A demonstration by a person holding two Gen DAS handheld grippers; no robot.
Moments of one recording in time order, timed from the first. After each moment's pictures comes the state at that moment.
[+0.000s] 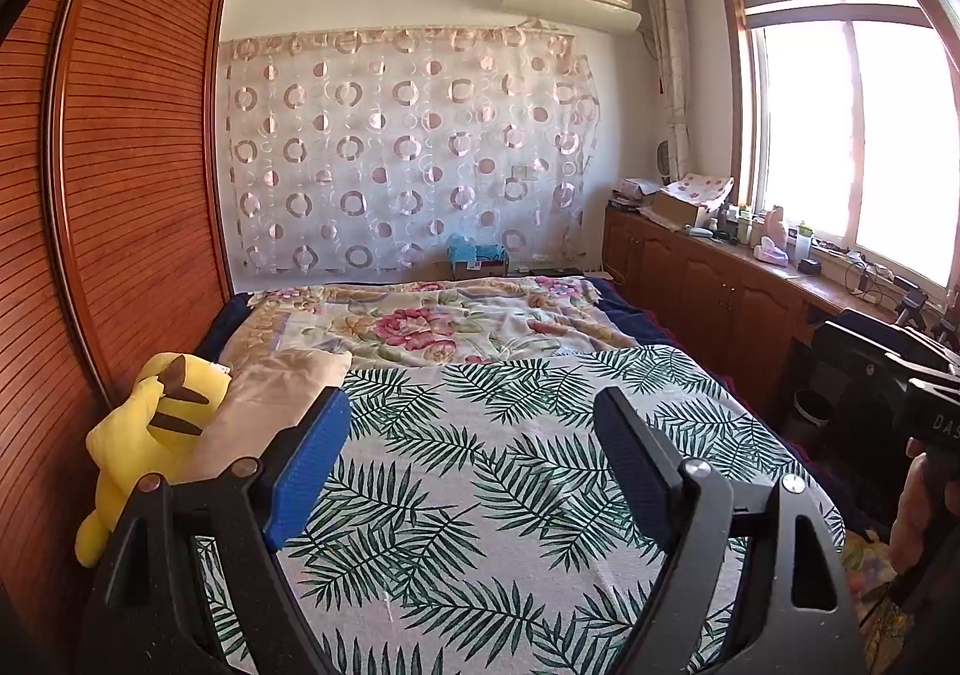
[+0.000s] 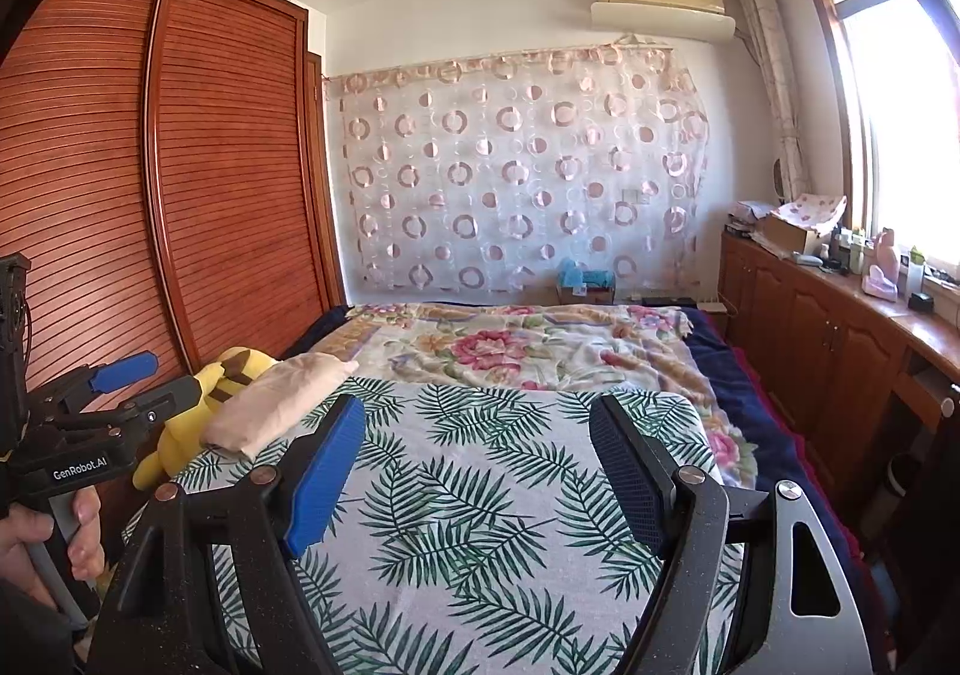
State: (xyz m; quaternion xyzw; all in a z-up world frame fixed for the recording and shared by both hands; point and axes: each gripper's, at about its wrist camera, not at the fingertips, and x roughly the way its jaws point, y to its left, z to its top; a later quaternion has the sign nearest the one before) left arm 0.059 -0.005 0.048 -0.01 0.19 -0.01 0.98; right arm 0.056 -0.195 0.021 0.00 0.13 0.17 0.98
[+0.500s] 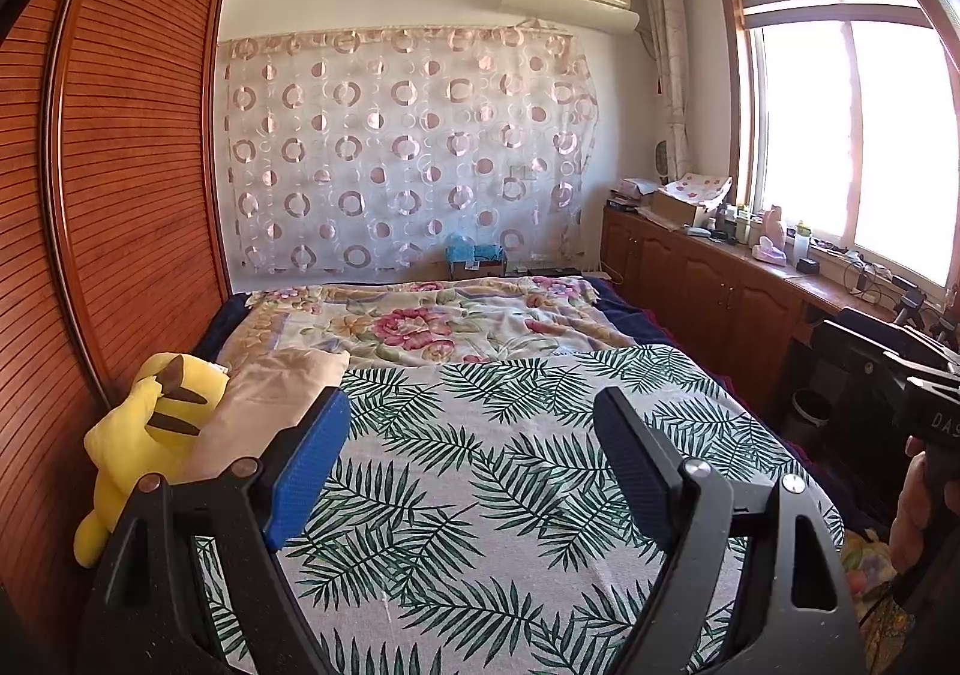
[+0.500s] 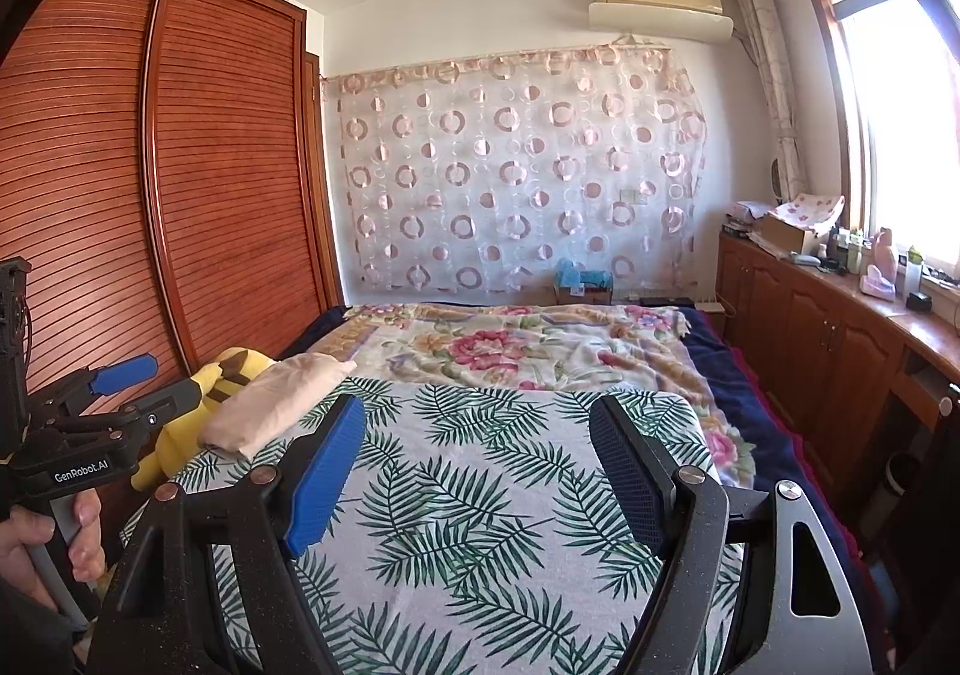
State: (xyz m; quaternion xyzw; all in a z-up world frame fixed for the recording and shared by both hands) left arm 0.059 -0.006 0.048 -0.01 0.19 -0.01 0.98; right arm 0.055 -0.200 0.019 0.00 0.13 0.17 0.98
